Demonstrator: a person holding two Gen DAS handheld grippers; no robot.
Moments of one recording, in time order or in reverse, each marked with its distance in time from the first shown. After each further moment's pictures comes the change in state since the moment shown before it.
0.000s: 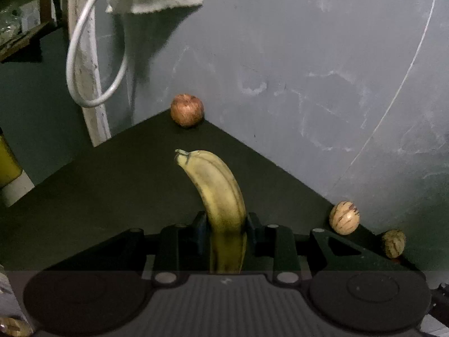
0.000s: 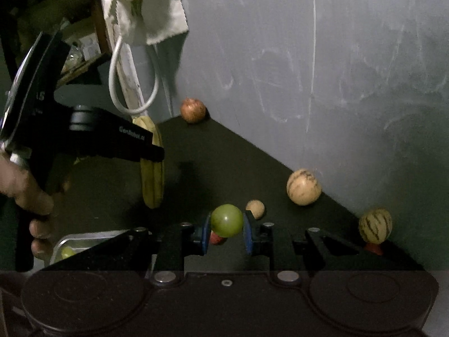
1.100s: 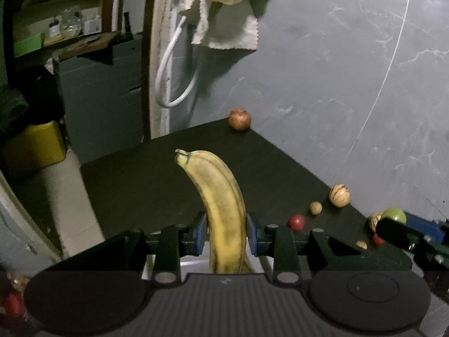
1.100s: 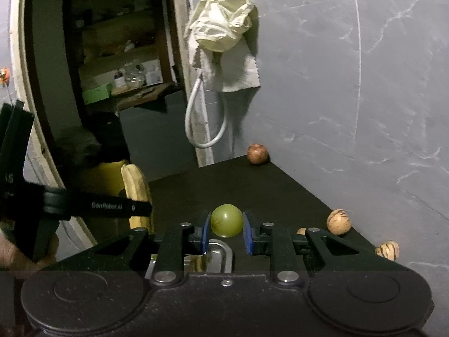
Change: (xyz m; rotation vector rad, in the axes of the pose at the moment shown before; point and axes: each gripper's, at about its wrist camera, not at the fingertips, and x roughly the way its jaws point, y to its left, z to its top) left arm -0.170 0.020 -0.101 -0.133 -0.118 0.139; right arm -0.121 0.045 -0.013 -0.129 -0.153 0.198
